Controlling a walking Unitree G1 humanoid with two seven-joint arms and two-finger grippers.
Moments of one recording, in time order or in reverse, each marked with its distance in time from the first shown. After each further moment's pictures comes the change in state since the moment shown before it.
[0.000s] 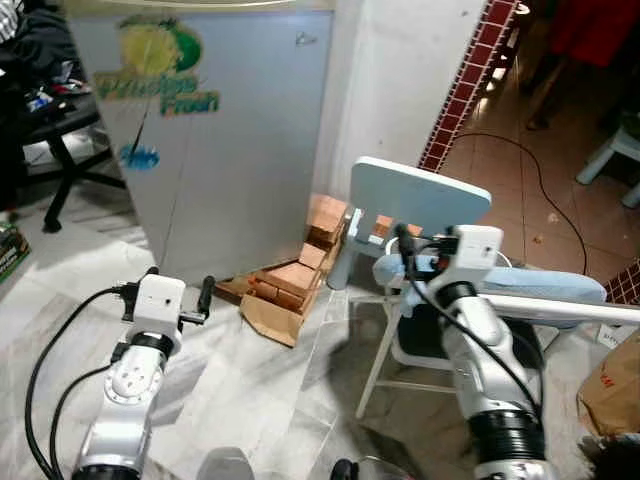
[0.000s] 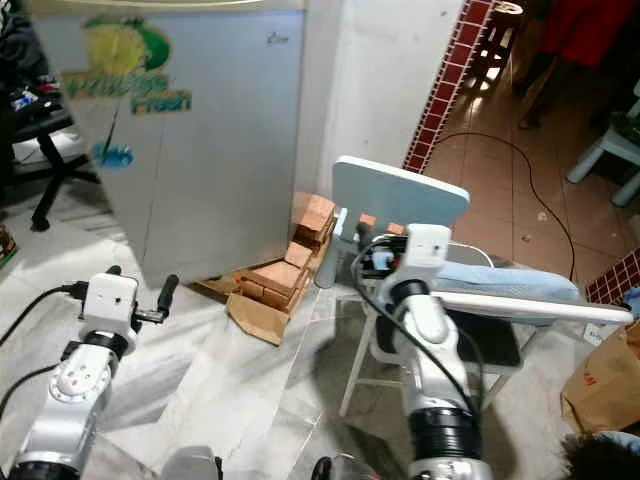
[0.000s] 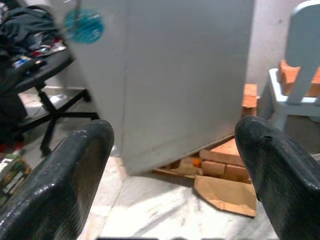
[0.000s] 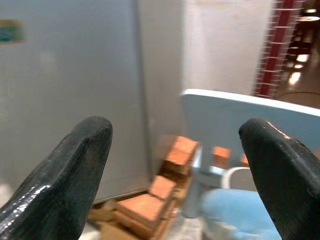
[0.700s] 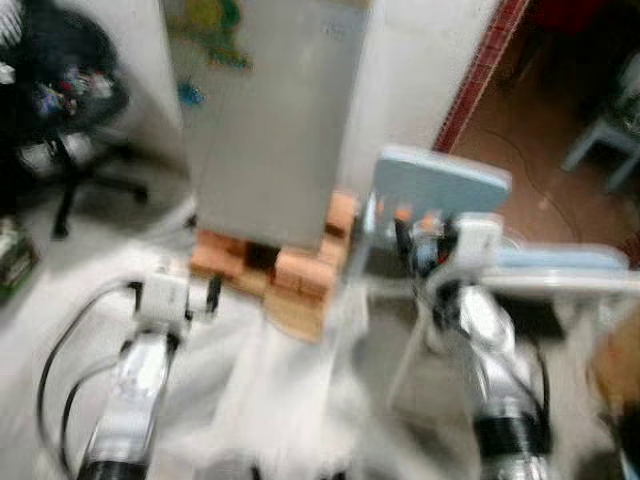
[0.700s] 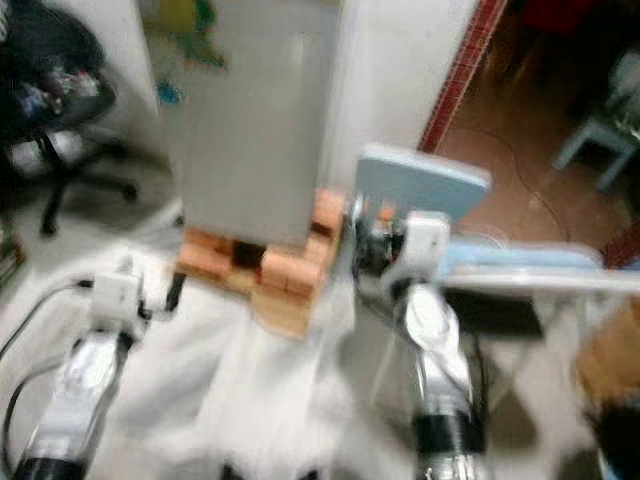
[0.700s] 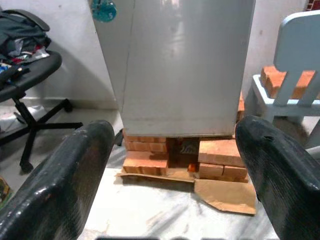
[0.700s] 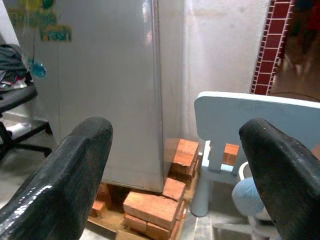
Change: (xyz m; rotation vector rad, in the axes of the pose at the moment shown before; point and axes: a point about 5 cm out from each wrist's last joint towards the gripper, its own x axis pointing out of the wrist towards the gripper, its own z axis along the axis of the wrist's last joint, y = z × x) left arm 0.006 -0.002 0.002 -0.043 -0.021 -0.038; right arm -0.001 -0.002 0.007 0.005 -0.021 -0.007
